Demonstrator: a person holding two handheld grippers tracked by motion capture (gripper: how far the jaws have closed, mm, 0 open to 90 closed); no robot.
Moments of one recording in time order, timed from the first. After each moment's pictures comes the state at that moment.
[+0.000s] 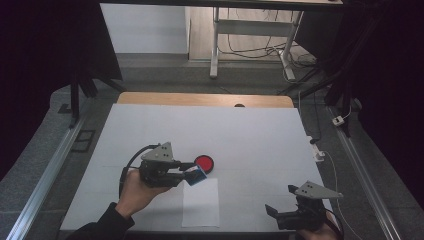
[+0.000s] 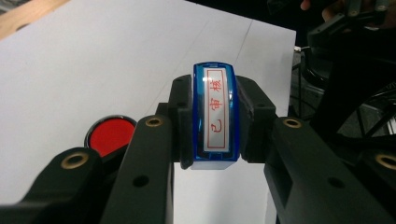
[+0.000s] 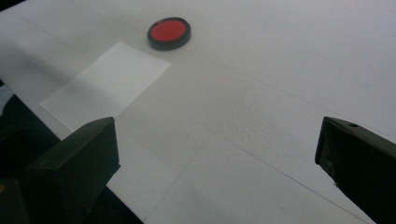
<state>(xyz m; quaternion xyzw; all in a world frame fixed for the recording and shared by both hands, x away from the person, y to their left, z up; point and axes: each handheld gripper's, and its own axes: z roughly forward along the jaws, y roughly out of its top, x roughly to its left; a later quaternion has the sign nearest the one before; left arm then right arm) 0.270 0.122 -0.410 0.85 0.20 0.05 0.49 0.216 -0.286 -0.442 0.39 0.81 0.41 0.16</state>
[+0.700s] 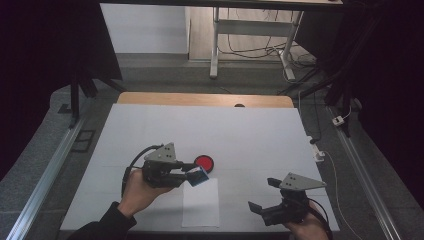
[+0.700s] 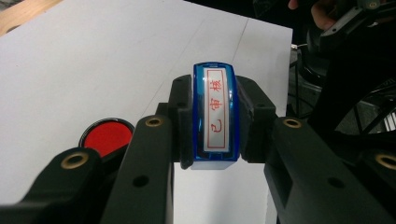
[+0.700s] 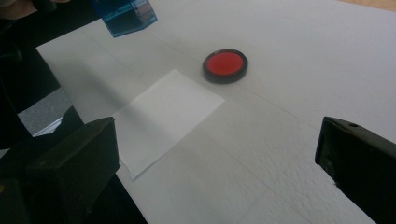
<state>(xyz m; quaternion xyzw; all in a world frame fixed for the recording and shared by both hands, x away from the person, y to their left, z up) 0.272 0.118 -0.413 0.85 0.19 0.05 0.48 0.232 -0.248 -0.432 0.32 0.82 0.46 0.11</state>
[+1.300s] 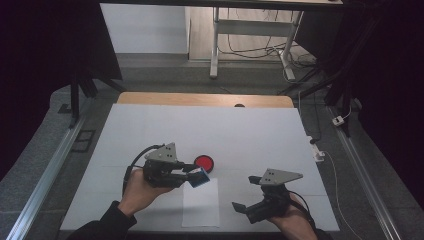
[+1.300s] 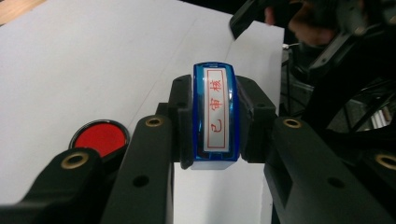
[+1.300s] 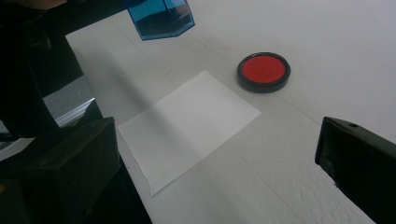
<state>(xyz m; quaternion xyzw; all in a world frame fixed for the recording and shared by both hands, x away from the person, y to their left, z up) 0.274 0.118 -0.414 0.85 0.18 0.03 0.49 0.247 -0.210 -0.439 0.27 0.84 0.46 0.06</state>
